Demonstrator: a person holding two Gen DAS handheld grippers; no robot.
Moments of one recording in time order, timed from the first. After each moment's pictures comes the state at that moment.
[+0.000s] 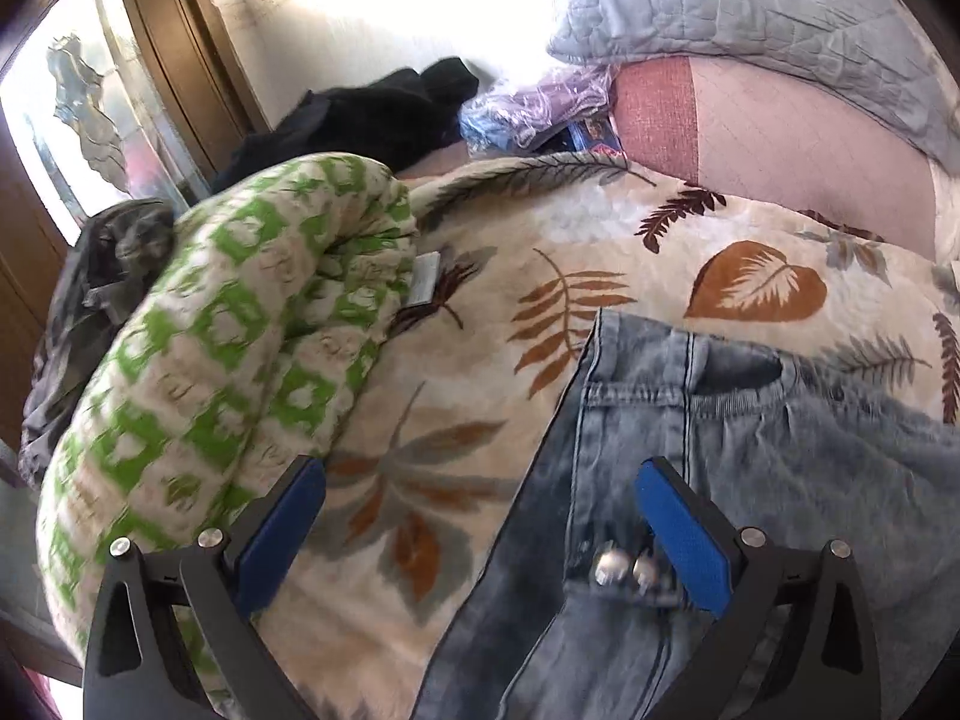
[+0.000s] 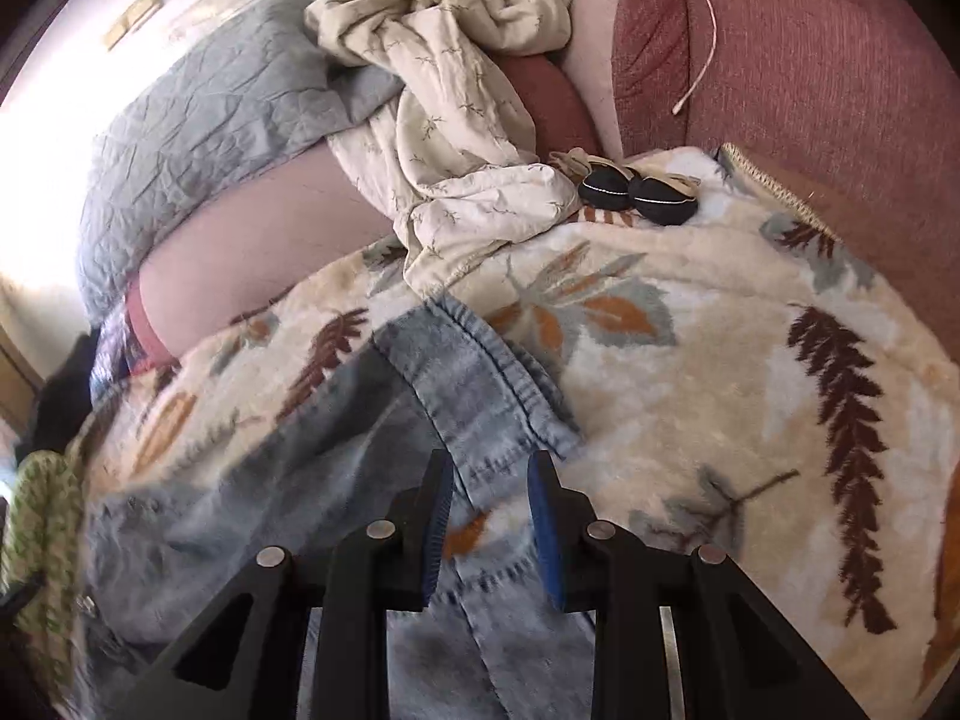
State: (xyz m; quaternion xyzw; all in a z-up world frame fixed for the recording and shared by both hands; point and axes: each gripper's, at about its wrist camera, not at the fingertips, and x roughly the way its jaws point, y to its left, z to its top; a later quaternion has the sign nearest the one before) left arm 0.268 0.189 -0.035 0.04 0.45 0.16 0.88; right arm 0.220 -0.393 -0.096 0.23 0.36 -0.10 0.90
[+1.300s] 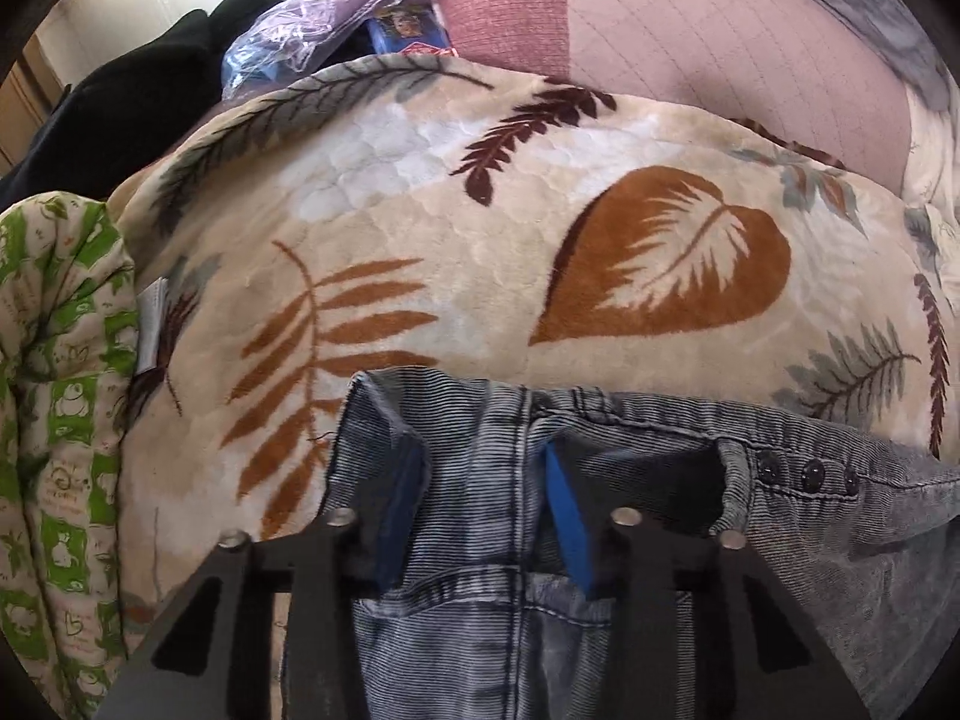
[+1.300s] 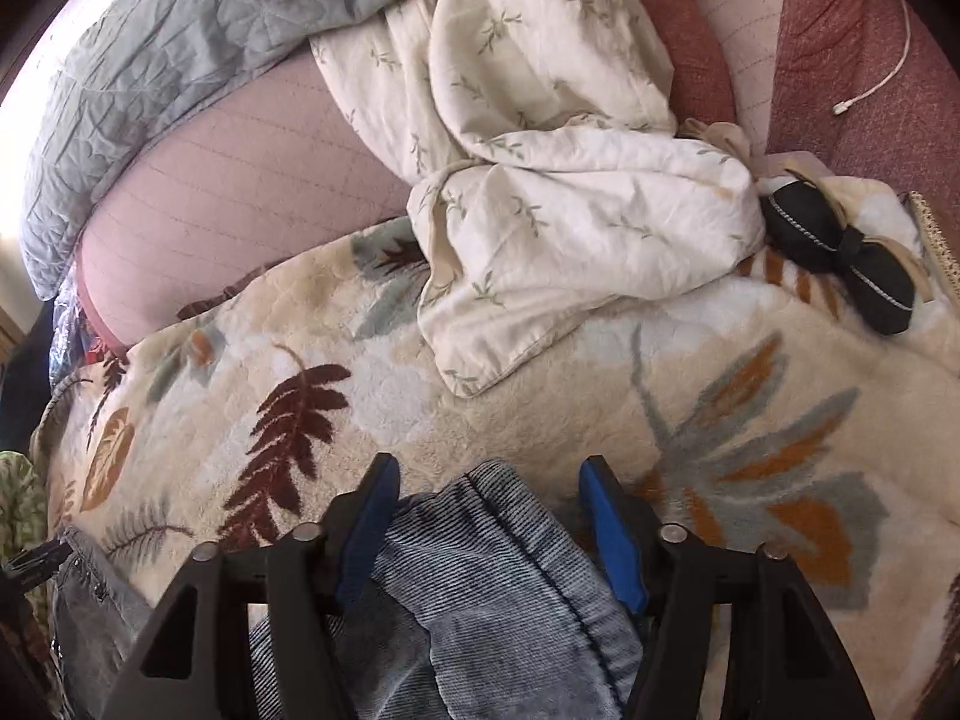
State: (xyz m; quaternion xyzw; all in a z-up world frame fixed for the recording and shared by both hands) left arm 0.397 0.128 -0.122 0.04 0.55 0.01 0.83; right arm 0.400 -0.379 -0.141 0.15 0.44 -0.04 0.88
